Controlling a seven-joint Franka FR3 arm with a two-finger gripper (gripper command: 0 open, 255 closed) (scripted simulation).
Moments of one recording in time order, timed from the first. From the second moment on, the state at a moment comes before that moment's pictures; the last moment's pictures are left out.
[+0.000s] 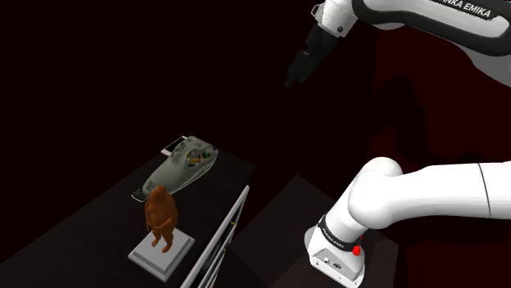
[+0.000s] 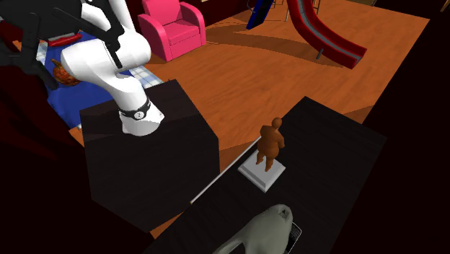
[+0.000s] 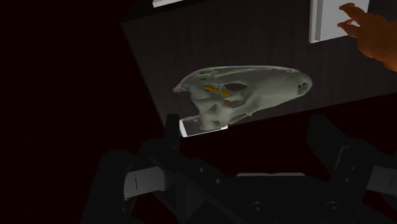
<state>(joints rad) -0.01 -0.81 -0.06 -2.32 0.00 1.72 -0.08</state>
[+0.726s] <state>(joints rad) 0.05 -0.71 0.13 -2.38 0.07 1.85 0.09</state>
